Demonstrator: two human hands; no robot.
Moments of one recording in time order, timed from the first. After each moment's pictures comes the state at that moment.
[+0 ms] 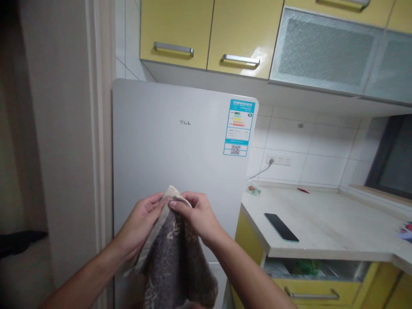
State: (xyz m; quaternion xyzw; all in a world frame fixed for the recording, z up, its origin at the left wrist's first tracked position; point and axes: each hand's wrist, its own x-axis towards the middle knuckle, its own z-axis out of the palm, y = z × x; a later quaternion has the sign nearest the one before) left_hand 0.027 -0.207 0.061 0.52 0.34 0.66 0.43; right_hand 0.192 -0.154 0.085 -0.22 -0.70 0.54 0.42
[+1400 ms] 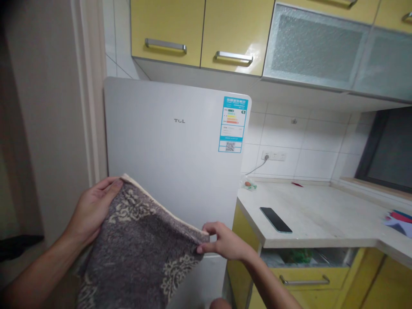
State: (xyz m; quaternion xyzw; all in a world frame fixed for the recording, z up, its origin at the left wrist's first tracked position) left_hand -0.060 -0.219 0.077 0.42 0.43 0.76 0.25; right_hand 0.288 -0.124 -0.003 -0.30 -0.81 0.44 0.23
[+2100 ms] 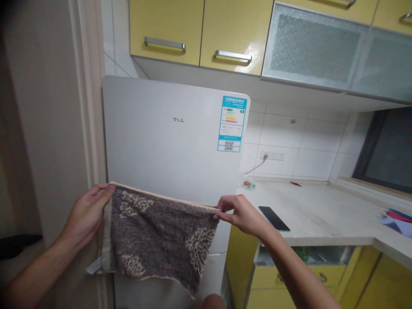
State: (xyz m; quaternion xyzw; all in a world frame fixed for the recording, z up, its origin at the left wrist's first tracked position) left_hand -0.091 -0.207 0.044 0.38 0.45 0.77 0.23; right_hand 0.333 -0.117 0.079 -0.33 -0.87 0.23 0.29
